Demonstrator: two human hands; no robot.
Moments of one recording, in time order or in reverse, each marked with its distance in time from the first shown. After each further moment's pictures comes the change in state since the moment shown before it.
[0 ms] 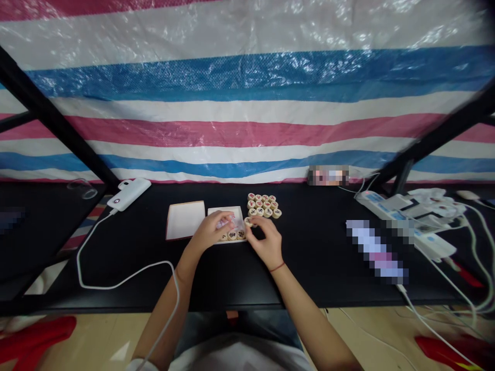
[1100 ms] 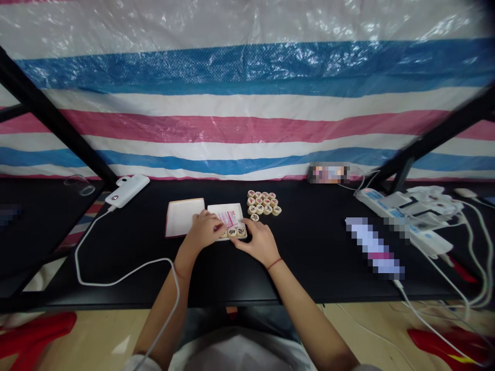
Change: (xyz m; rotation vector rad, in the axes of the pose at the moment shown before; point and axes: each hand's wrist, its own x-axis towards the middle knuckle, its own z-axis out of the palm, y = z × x) left_hand -0.008 -0.003 -0.005 0.624 -0.154 -0.105; right_hand -0.007 -0.003 0.003 -0.367 -0.504 0.127
